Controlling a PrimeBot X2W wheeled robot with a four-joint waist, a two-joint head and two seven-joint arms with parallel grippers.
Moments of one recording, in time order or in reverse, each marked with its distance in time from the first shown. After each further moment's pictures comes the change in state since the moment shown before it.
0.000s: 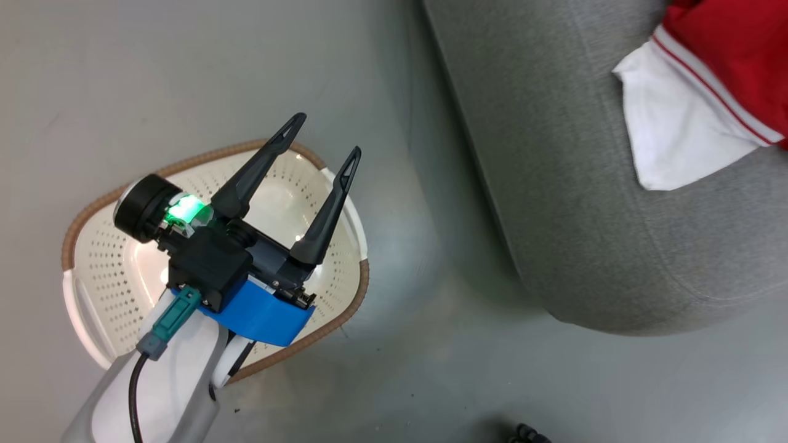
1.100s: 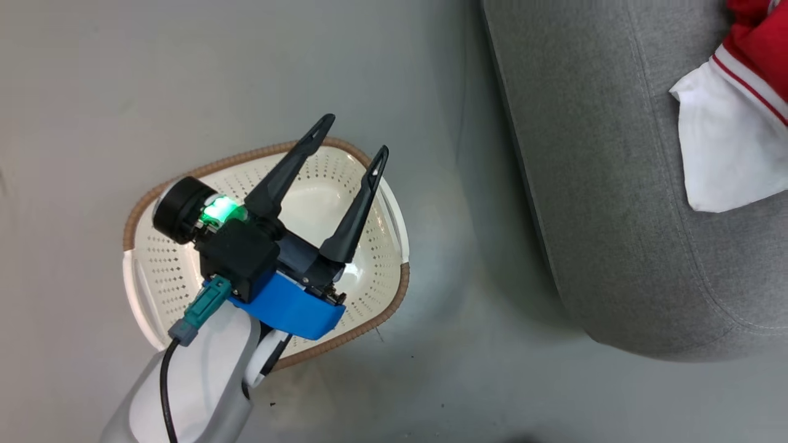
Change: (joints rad) left arm -0.024 -0.072 -0.019 0.049 -0.026 0.000 0.000; right arm 0.146 0.165 -0.057 0.088 -0.167 0.000 -0.010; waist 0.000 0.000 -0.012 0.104
